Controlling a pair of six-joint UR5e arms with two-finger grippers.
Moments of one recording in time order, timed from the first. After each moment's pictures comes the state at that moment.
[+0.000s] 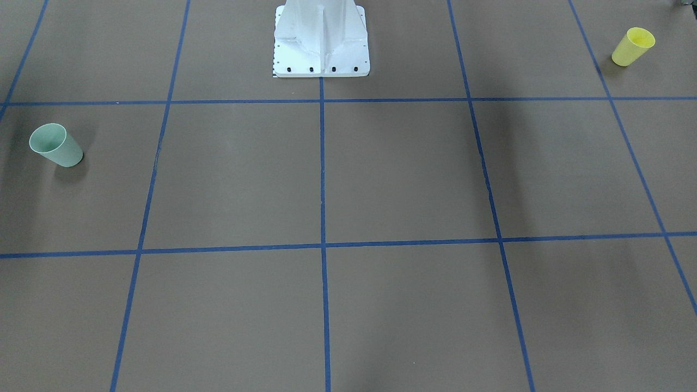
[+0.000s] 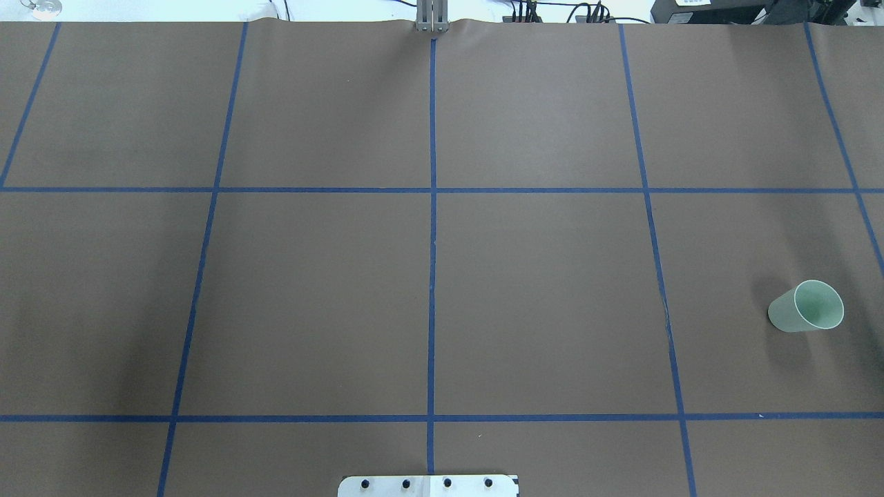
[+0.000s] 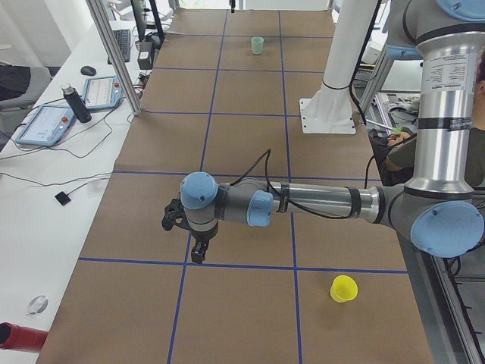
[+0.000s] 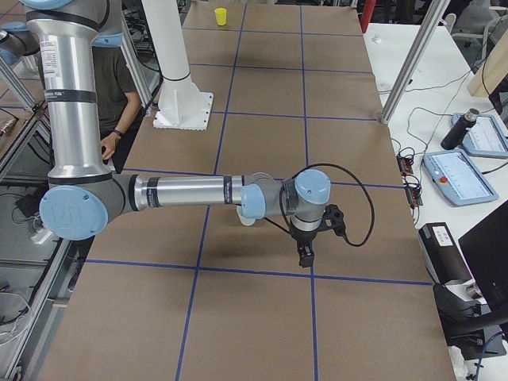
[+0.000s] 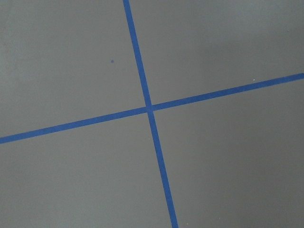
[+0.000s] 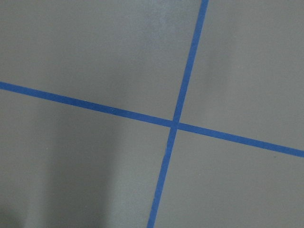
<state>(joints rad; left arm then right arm) -1.56 -1.55 -1.64 -1.65 -2.38 0.11 1.47 -1.53 1.61 -1.51 2.22 -0.04</state>
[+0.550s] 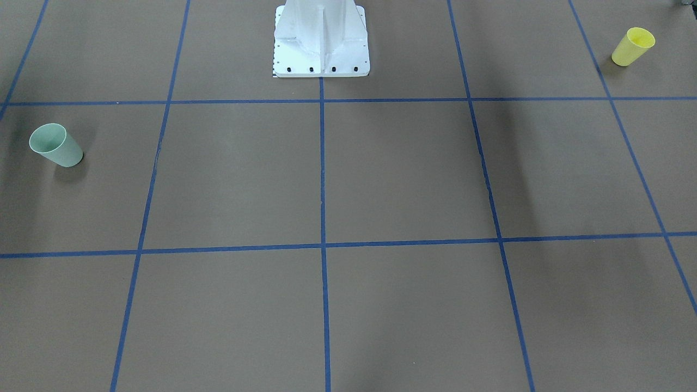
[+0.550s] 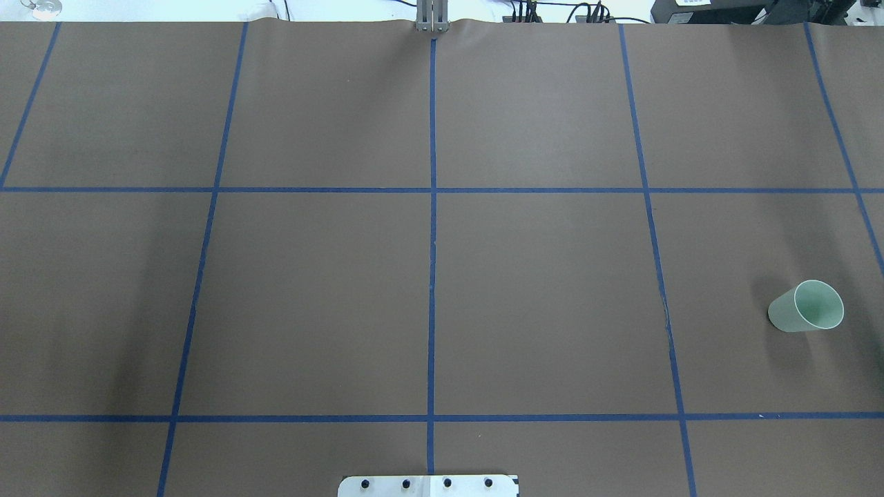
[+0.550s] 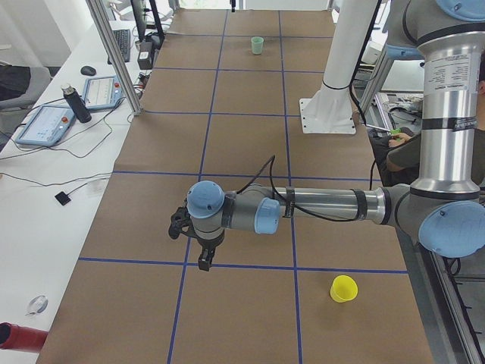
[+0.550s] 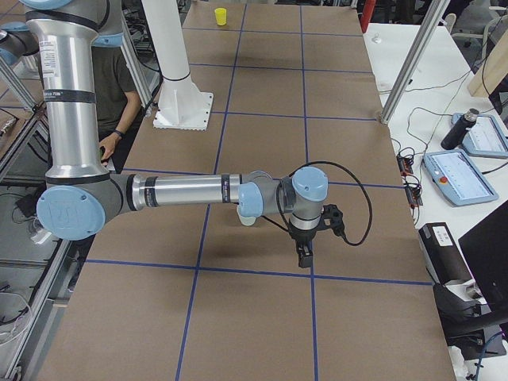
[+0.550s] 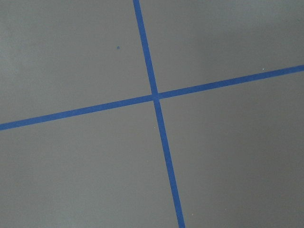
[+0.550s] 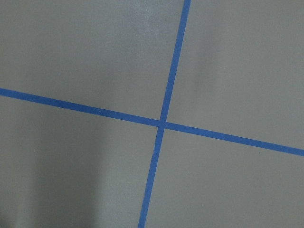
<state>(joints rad) -1.55 -1.51 -1.63 -1.68 -2.38 0.11 1.47 -1.54 1.61 -1.51 2.24 -0.03</state>
